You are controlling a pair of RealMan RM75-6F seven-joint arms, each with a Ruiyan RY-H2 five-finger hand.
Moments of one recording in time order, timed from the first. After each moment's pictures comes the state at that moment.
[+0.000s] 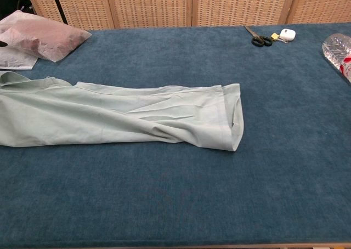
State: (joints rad) left arm -0.51 -1.61 0.04 -0.48 1.55 1.13 -0.52; right arm 0.26 -1.06 0.03 -1.64 -1.58 1.33 0.13
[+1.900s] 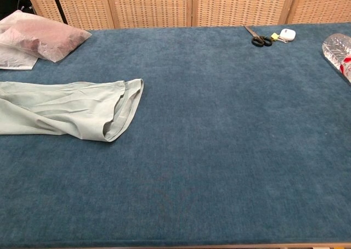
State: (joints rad) left arm -0.51 -1.50 -0.06 -0.48 1.49 1.24 -0.50; right arm 0.26 -1.04 0.03 -1.65 -1.60 1.34 0.15
